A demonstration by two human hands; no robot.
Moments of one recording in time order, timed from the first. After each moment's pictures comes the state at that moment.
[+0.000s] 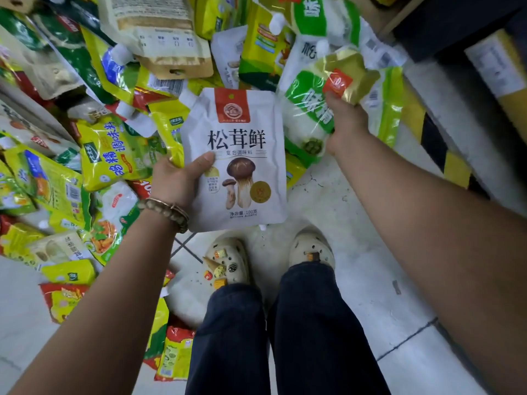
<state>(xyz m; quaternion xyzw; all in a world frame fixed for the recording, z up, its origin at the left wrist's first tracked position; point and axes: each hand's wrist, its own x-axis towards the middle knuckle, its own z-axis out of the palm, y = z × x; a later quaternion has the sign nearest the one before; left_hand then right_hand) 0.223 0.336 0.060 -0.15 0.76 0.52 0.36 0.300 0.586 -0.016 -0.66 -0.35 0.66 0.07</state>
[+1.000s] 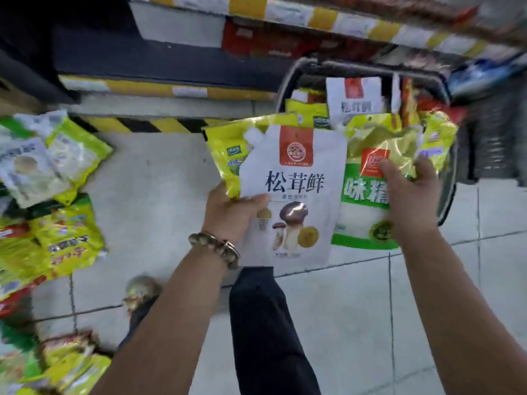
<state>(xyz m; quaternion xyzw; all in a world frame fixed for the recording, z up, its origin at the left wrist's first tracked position) 0.676 0.509 0.367 0.20 0.61 0.35 0.68 0.907 0.536 0.422 -0.85 -0.32 0.29 0.30</state>
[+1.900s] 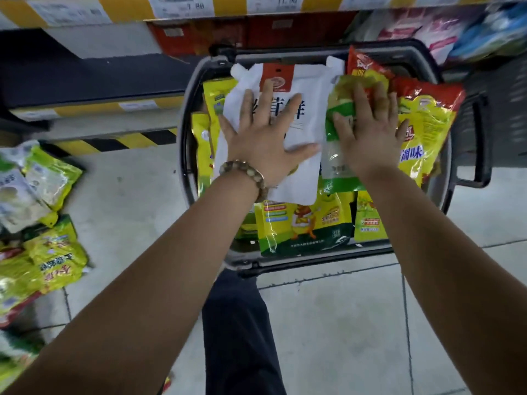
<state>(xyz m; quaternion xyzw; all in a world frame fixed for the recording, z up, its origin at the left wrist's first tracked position) 0.894 0.653 0.337 0.72 0.61 -0.02 0.33 1.075 0.652 0.328 -0.79 -0.58 0.19 -0.02</state>
